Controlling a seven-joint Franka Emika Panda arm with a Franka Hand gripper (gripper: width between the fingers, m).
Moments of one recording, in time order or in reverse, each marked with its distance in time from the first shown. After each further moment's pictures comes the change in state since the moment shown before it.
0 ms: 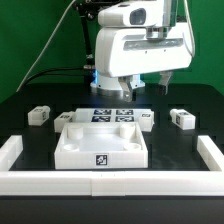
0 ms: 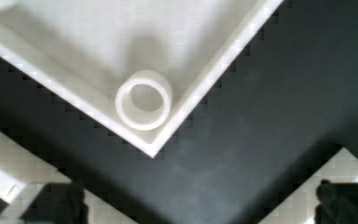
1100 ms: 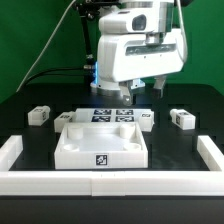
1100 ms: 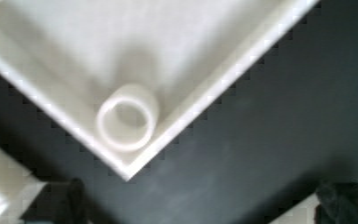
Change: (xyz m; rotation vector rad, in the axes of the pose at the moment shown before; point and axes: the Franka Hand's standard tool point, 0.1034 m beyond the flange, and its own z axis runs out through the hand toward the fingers) arm -0.034 -0.014 0.022 -0.014 0.031 -0.277
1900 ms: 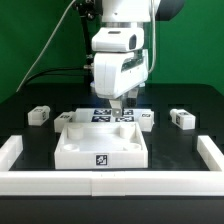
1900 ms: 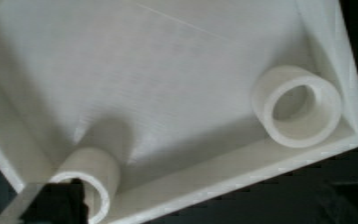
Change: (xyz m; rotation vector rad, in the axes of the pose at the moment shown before) arm -0.030 0.001 0.018 0.018 -0.008 -0.250
